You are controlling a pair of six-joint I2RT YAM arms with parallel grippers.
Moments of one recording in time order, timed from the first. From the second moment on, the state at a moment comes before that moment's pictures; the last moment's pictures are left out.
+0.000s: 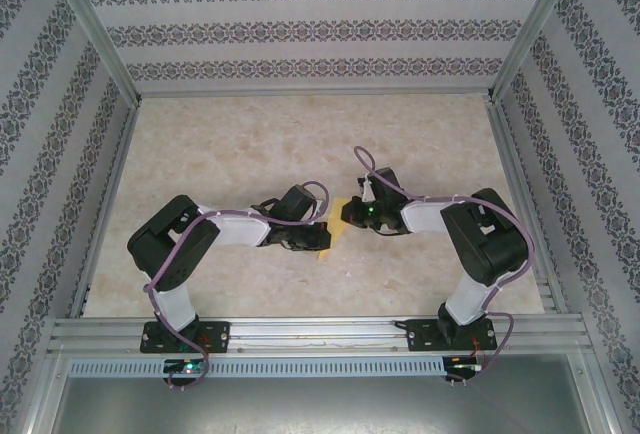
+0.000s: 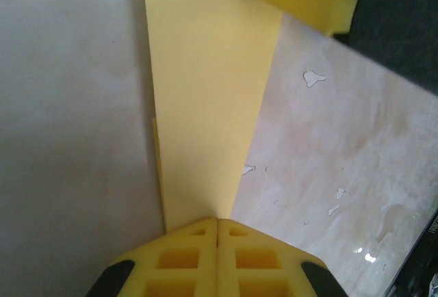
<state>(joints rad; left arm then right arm) -0.73 1.79 0.85 -0.02 0.42 -0.71 0.43 1.73 0.71 0.12 -0.44 0.70</state>
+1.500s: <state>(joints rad) -0.73 1.78 0.83 -0.02 0.41 -0.72 0.50 1.53 0.63 0.11 -0.51 0.88</state>
